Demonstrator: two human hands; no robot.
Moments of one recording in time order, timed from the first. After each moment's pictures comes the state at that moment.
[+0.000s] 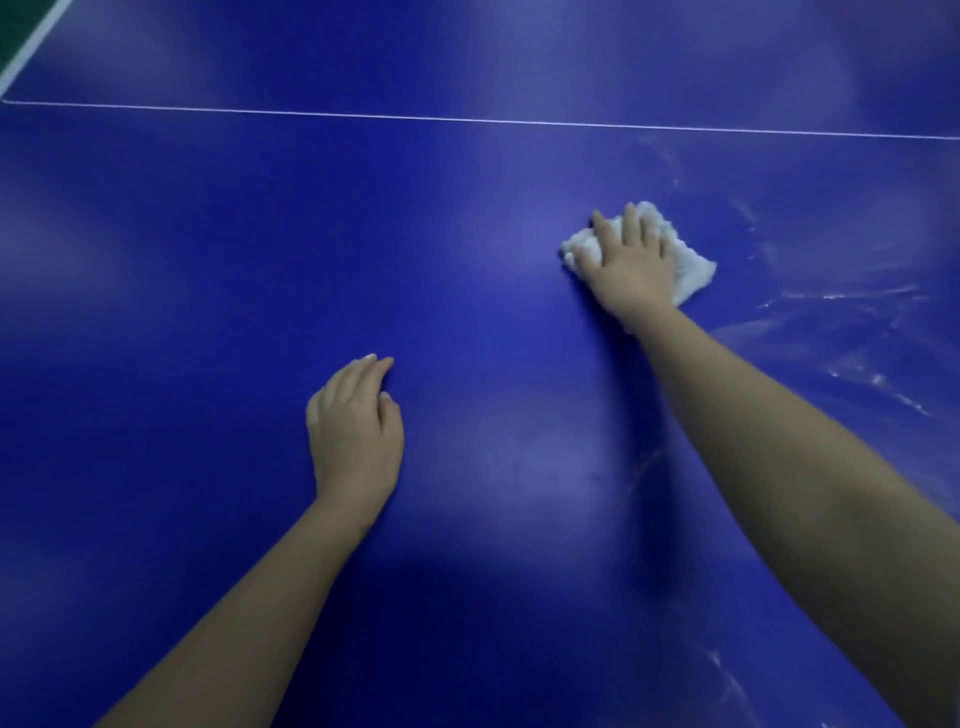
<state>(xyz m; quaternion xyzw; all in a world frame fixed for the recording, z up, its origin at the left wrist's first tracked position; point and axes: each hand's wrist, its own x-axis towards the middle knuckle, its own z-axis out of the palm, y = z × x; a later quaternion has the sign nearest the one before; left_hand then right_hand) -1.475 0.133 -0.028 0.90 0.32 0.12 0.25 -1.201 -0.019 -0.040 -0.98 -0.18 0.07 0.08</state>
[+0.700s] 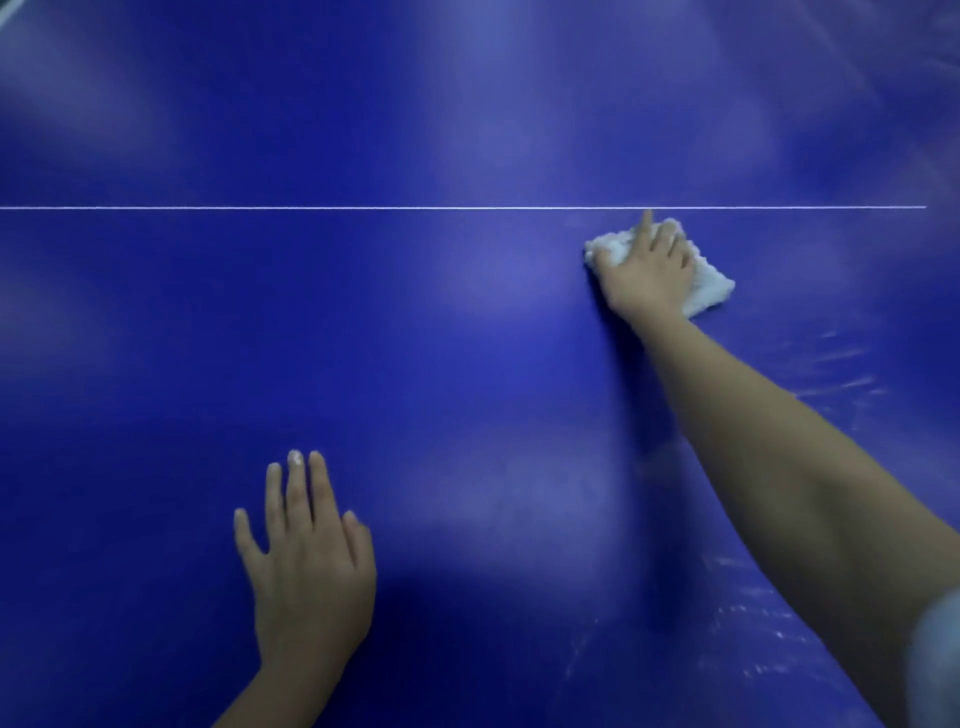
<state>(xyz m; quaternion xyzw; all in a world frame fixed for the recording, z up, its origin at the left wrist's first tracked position) -1.415 0.104 -0.051 0.94 0.34 -0.02 0.07 -1.047 -0.049 -0.044 -0.99 -0.02 0.02 0.10</state>
